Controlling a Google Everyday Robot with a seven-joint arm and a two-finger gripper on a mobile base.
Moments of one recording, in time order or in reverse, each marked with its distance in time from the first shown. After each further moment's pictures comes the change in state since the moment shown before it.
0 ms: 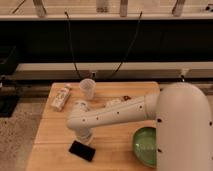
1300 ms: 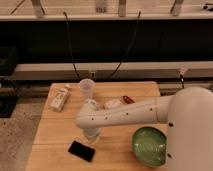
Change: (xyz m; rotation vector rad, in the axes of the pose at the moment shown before) arm 0.025 0.020 0.000 0.006 -0.017 0.075
